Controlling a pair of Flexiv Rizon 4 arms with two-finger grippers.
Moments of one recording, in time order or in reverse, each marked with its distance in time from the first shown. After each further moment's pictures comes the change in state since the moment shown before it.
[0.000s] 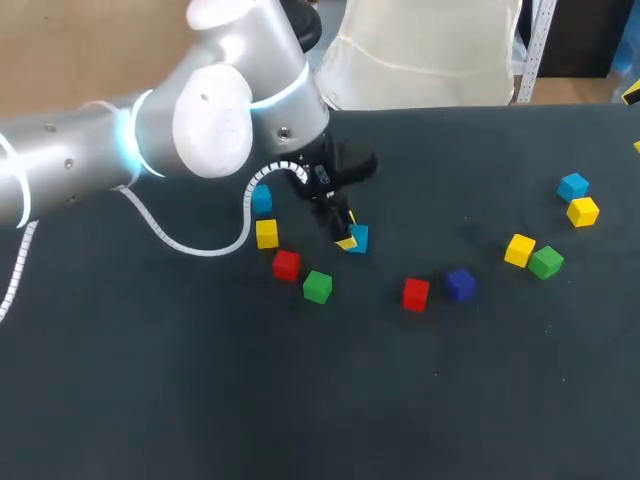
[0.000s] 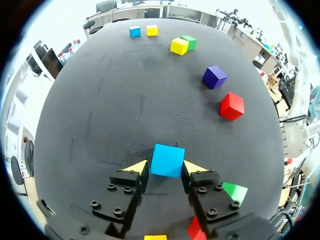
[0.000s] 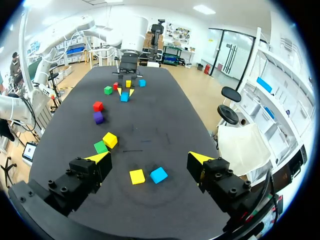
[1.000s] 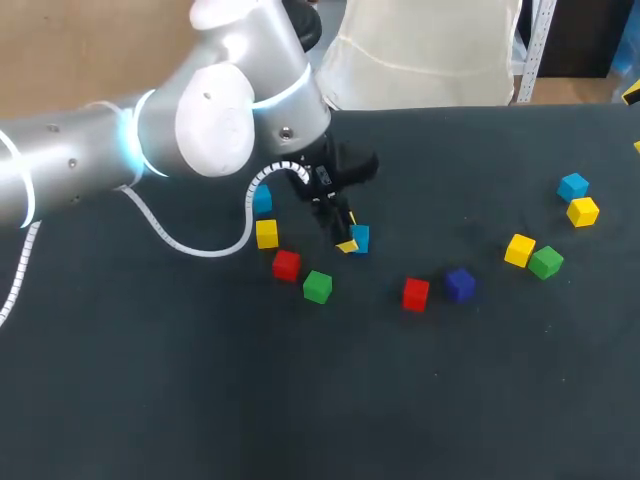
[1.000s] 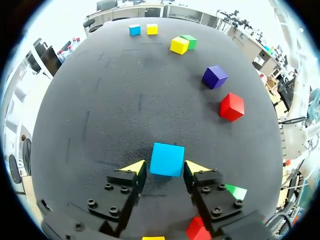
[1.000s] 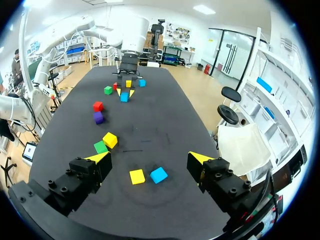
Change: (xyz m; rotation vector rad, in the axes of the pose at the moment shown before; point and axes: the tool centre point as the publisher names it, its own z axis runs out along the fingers) left arm 0.000 -0.002 0.003 0.018 0.002 -0.013; right arm 0.000 0.000 0.000 0.000 0.000 0.000
